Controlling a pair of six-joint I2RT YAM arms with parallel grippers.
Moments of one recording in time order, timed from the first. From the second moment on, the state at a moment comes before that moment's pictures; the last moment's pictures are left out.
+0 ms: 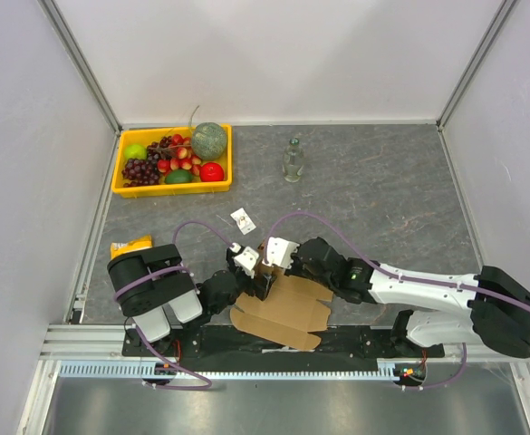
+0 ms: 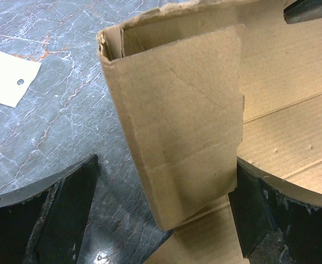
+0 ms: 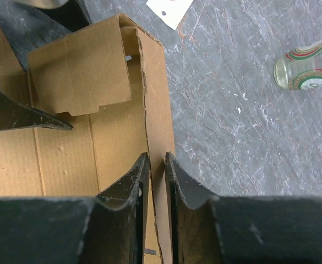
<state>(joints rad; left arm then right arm) -1.06 1.72 0.10 1.33 -0.33 -0.15 1.09 1.22 0.61 0.03 0.27 -0.42</state>
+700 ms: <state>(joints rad) -1.06 1.72 0.11 1.32 -0.33 -0.15 1.12 1.26 0.60 0.06 0.43 -0.47</state>
